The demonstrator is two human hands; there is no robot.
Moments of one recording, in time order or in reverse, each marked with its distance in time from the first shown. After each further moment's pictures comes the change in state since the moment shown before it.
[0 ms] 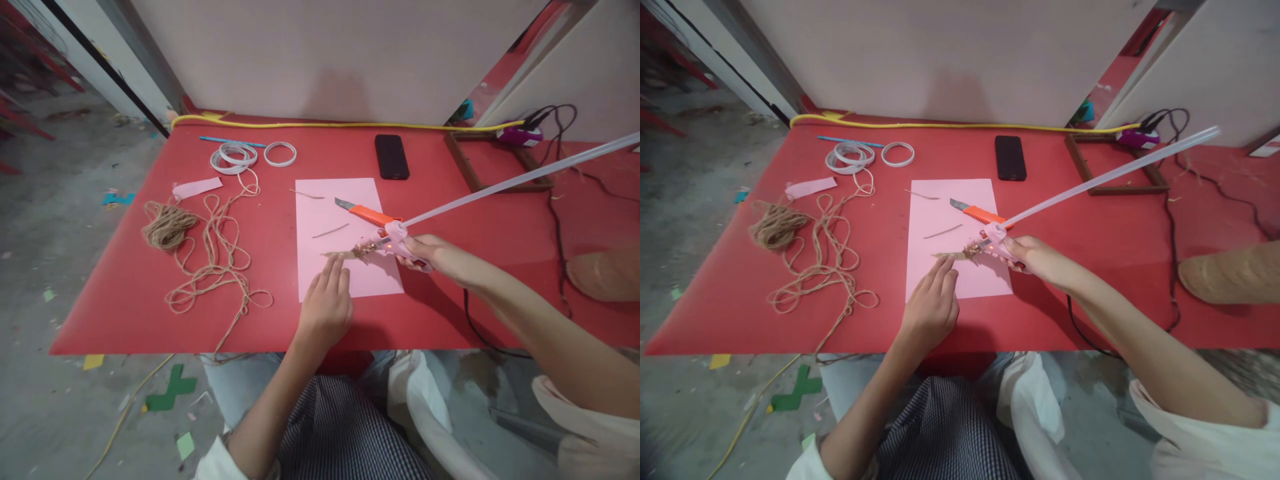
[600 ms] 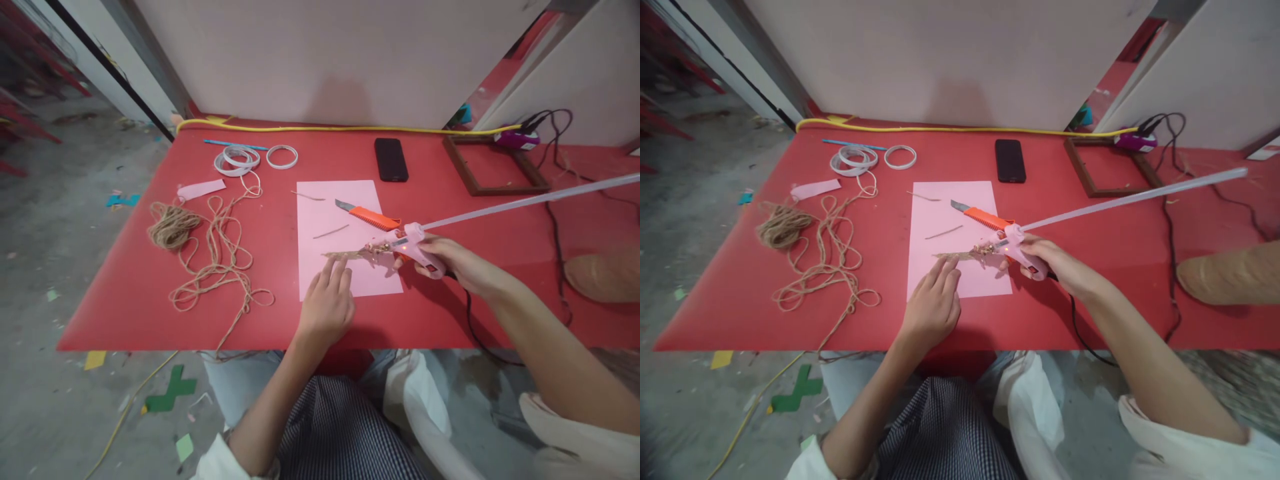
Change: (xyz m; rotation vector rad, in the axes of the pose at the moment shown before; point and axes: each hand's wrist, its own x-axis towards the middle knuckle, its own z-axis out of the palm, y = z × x) left_hand 0.003 0.001 -0.008 0.020 -0.118 -0.018; right_hand -0.018 0.018 -0.015 0.195 0.019 -0.076
